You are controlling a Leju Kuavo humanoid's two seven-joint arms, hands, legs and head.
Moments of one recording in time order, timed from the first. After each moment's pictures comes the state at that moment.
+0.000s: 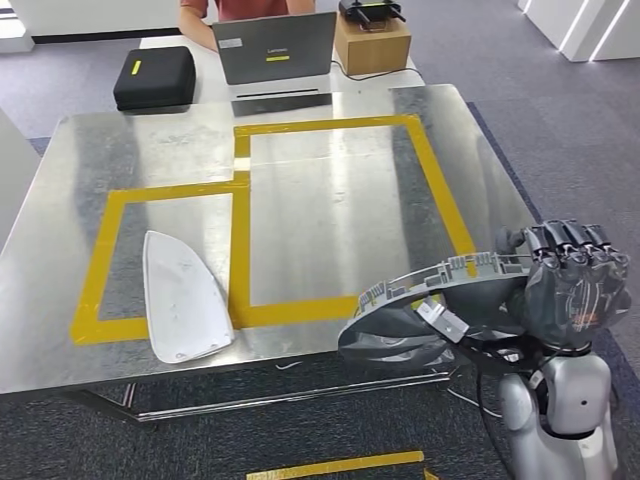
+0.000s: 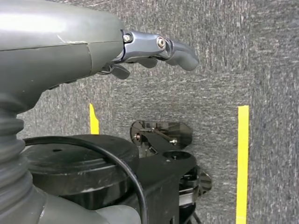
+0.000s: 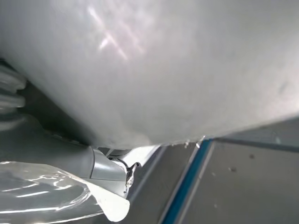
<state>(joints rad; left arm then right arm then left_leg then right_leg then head) -0.01 -0.21 0.50 -0.21 -0.47 0.25 -0.29 -0.01 -0.01 -0.11 -2.01 1.57 -0.69 -0.12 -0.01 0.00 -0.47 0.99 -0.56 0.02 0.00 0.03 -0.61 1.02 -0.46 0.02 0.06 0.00</state>
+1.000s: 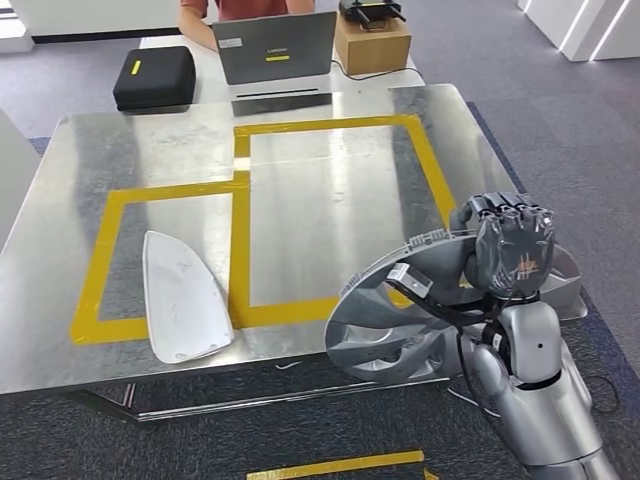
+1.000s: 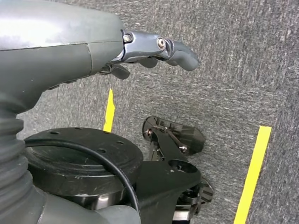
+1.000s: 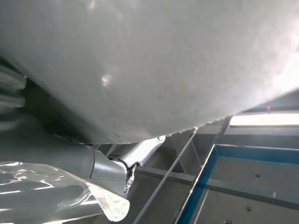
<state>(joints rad) -0.03 -0.26 0.63 -0.24 -0.43 0.33 -0.18 -0.19 -0.22 0.13 -1.78 1.50 -0.59 0.14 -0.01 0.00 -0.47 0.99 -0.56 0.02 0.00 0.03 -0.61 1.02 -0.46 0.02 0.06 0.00</state>
